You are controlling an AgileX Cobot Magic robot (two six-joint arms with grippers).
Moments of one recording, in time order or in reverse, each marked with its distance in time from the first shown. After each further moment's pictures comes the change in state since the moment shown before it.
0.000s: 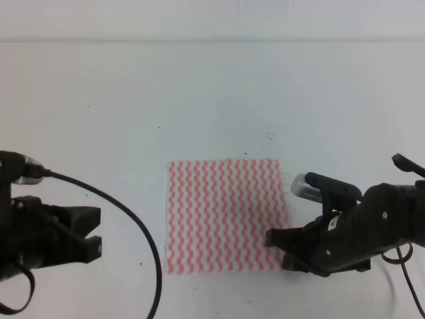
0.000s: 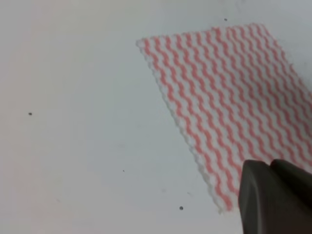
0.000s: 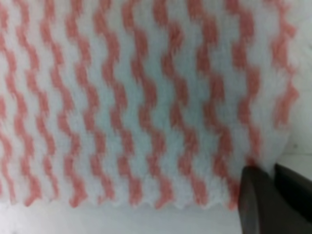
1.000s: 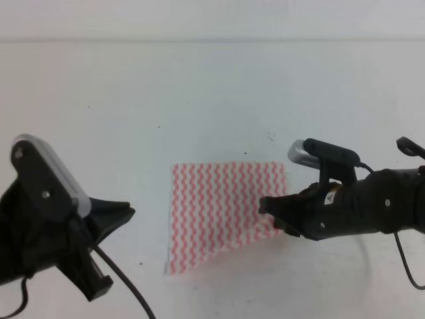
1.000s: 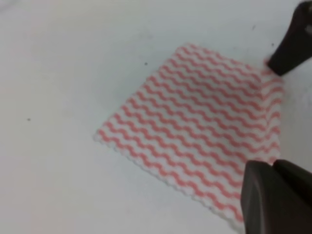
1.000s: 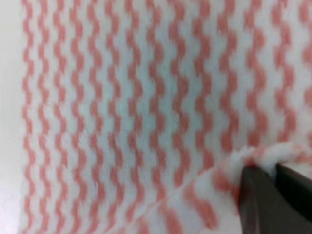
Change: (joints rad) left arm 0.000 0.048 -0.002 -0.398 0.106 0.948; right arm 0.000 -0.048 -0.066 -0.053 -0.142 -0.002
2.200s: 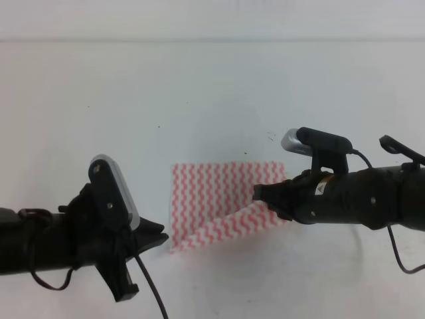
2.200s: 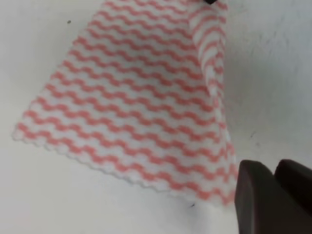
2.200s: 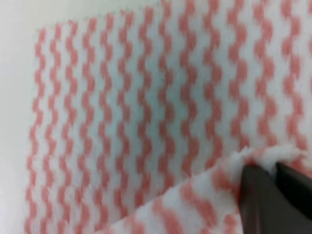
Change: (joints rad) left arm 0.000 0.375 -0.028 -0.315 0.077 0.570; right arm 0.000 0.061 -0.038 -0.048 -0.127 0.000
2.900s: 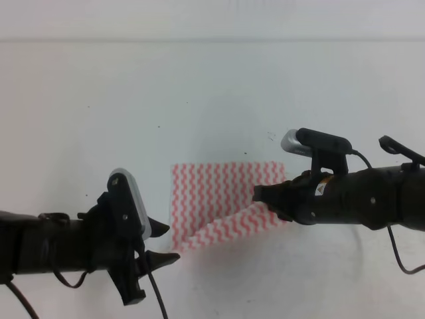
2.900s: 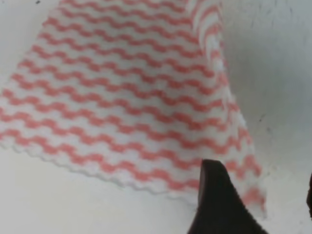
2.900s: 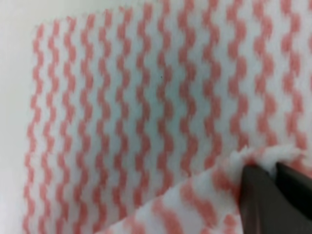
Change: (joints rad) left arm 0.000 0.158 -0.002 -0.168 0.021 0.277; right arm 0.000 0.000 0.000 -0.004 0.003 -0.002
